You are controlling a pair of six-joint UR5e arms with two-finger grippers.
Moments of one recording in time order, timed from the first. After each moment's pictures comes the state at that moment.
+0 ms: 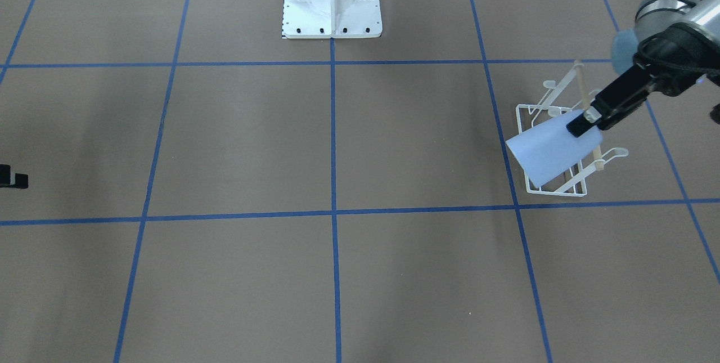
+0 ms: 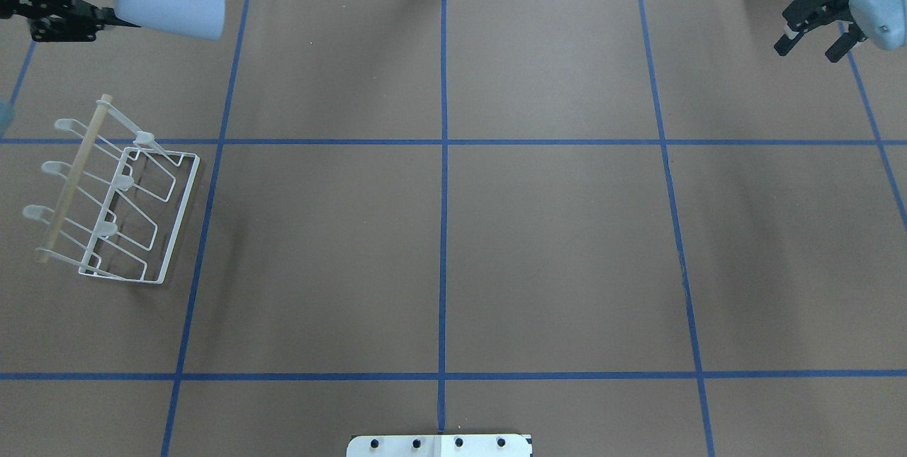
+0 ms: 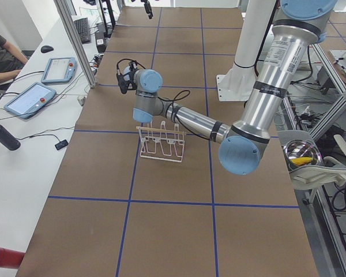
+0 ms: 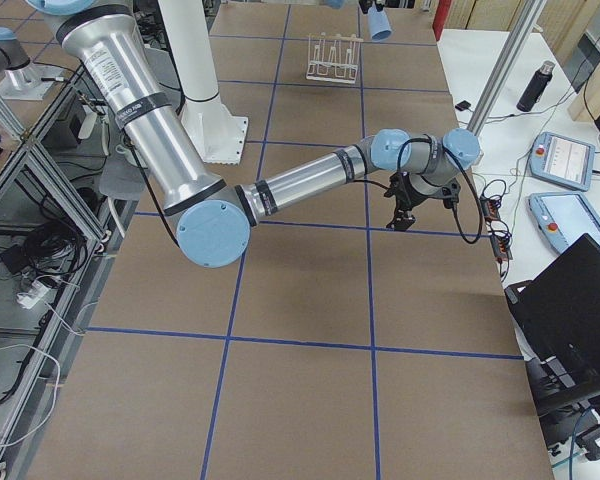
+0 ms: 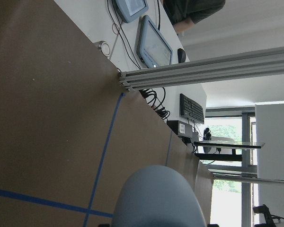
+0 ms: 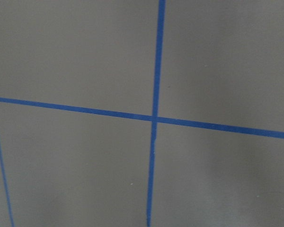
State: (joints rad) left arm -1.24 -1.89 -1.59 -2.86 -2.42 -1.86; right arm 1.33 -1.06 1.46 -2.01 2.54 0.04
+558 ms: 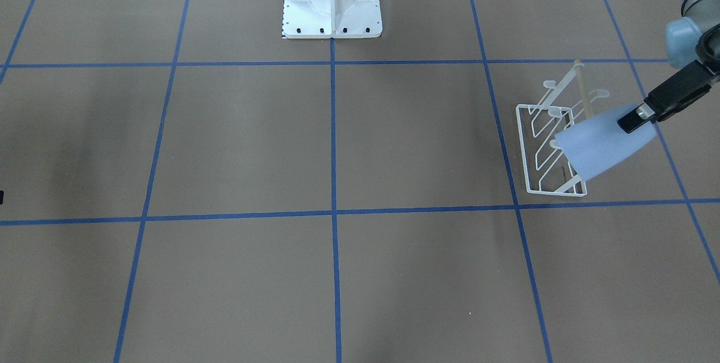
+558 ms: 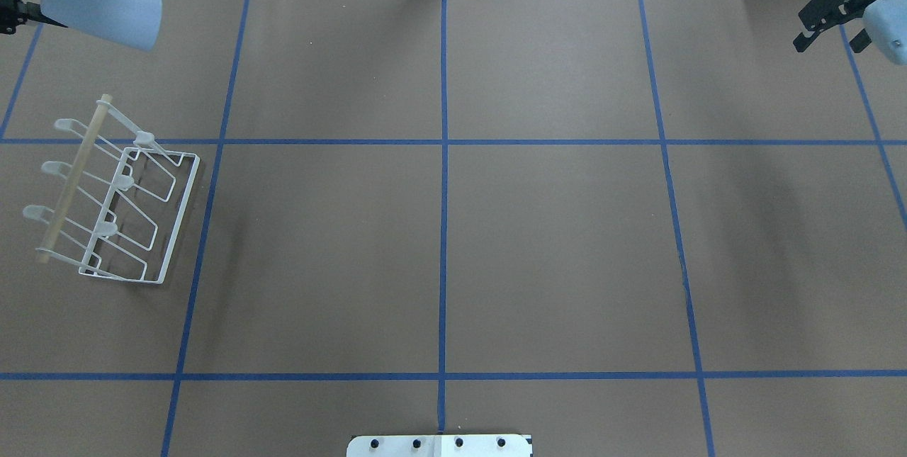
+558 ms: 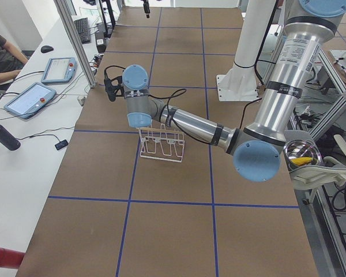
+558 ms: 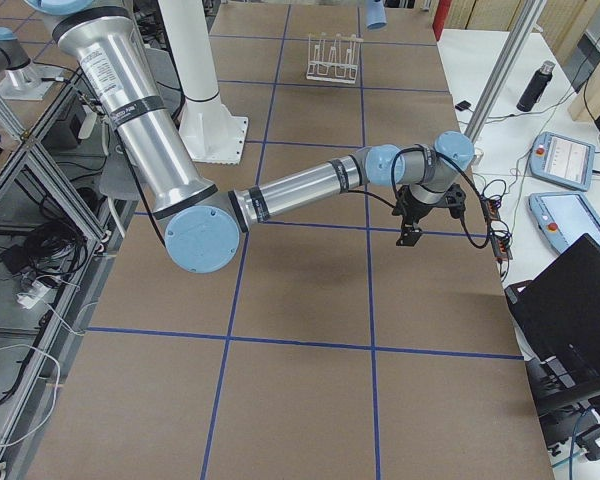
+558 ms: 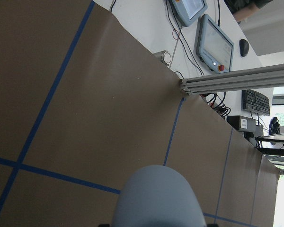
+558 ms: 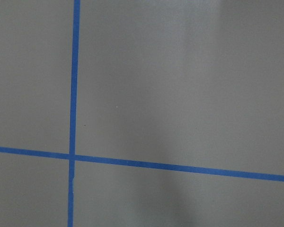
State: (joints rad) left arm -1.35 -1.86 -1.60 -2.67 -2.58 -1.66; right arm 1.33 -1.10 1.46 -1.83 2.43 0.18
